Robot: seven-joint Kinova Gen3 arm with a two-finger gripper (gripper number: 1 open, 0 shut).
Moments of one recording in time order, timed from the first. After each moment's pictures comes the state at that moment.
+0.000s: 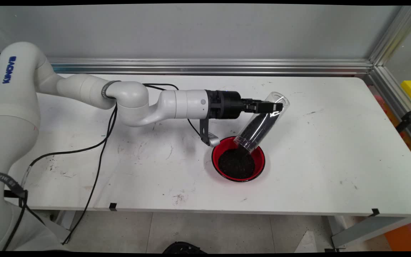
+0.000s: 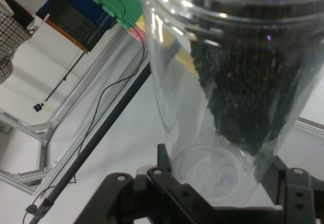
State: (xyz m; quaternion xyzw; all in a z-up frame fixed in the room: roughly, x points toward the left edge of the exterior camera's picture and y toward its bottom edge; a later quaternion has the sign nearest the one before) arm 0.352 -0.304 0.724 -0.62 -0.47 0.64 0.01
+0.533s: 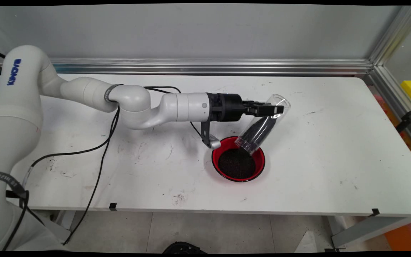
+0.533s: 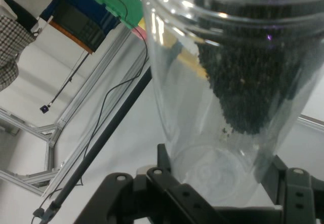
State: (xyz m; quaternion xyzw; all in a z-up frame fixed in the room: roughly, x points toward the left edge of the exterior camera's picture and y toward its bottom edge) arm 0.349 -0.304 0.715 -0.62 -0.45 0.64 0.00
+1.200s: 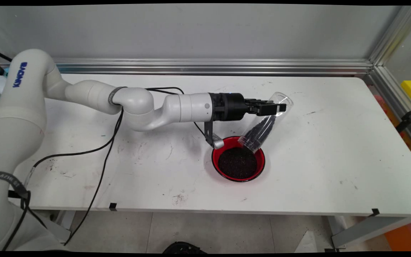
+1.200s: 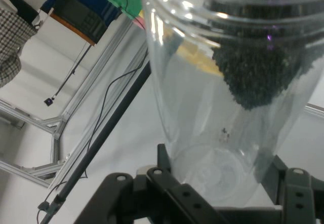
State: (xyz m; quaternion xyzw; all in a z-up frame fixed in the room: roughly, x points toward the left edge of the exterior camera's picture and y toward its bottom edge) arm 0.344 -0.309 0.711 -0.61 -0.44 0.65 -0.01
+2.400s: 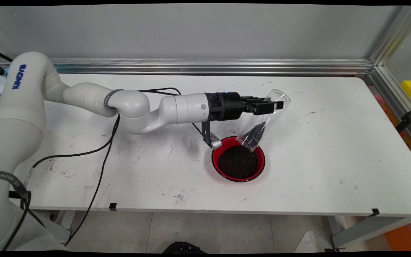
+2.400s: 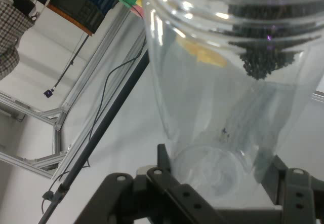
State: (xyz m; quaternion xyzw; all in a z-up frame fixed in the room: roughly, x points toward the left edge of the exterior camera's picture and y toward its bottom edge) arm 0.350 -0.300 0.712 -0.61 -0.44 0.66 -0.03
